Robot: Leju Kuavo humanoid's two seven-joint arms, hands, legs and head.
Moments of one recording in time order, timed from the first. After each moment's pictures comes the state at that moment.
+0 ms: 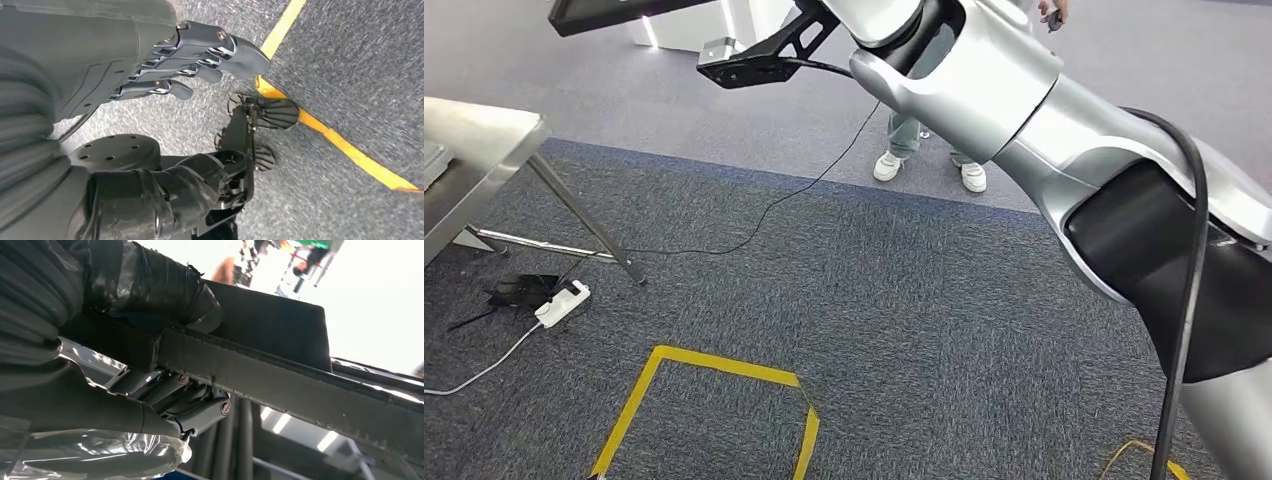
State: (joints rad) left arm -0.07 0.17 -0.42 -0.16 0.86 0.10 0.02; right arm -1.60 -0.18 1.15 -0.72 1.12 0.39 0.00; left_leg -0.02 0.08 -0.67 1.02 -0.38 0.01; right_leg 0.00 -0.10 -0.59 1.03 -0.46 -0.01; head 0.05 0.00
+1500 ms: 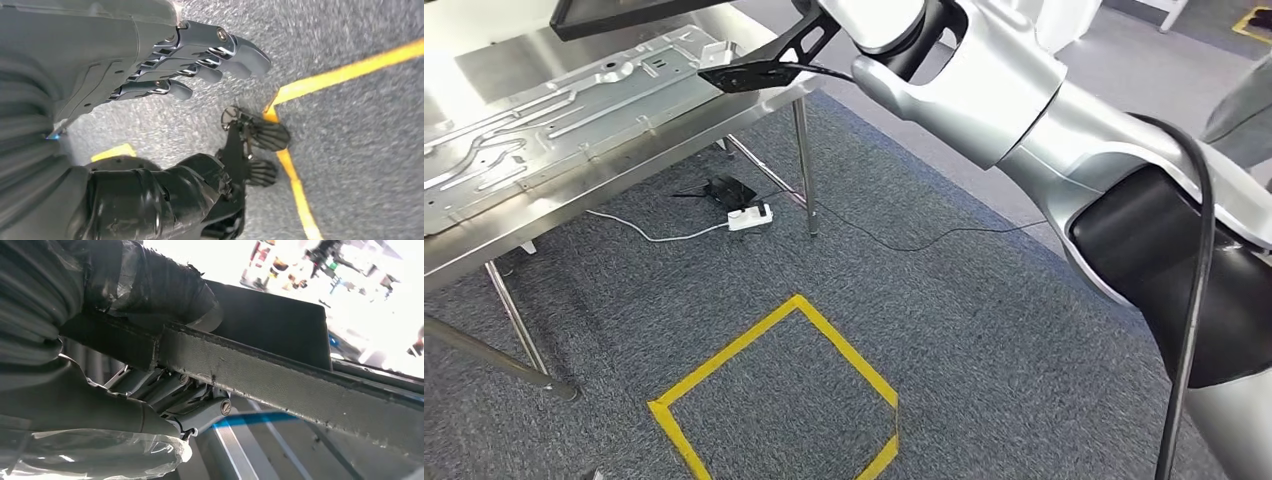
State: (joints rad) left arm -0.07 0.18 -0.43 -0.16 0.85 0.14 0.00; right arm -1.59 -0.20 1.16 -0.74 1.11 0.40 0.01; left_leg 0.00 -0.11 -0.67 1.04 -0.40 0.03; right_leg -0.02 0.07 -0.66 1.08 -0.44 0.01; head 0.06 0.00
